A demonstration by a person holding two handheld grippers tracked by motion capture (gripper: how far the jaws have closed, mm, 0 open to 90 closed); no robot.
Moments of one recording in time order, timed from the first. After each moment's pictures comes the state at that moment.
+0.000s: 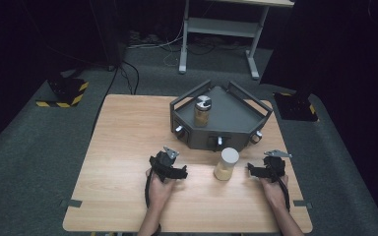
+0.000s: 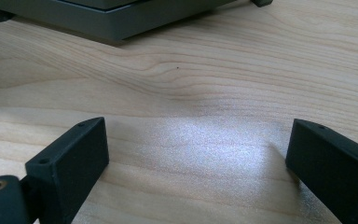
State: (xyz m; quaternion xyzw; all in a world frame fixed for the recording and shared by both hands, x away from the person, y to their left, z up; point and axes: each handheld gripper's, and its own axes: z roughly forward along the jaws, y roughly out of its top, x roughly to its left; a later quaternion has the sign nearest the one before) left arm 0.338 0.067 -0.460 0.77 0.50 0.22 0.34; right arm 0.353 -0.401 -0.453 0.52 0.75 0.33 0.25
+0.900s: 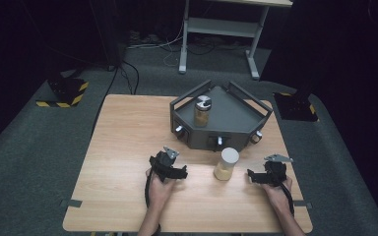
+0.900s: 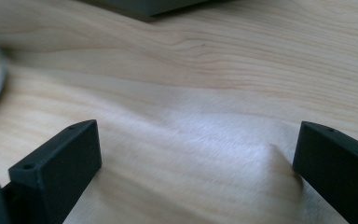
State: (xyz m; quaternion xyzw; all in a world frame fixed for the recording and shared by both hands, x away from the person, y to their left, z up) left arm 0.338 0.067 -0.460 0.77 0.50 0.22 0.34; right arm 0.337 -0.411 -0.450 0.48 0.78 0.33 0.23
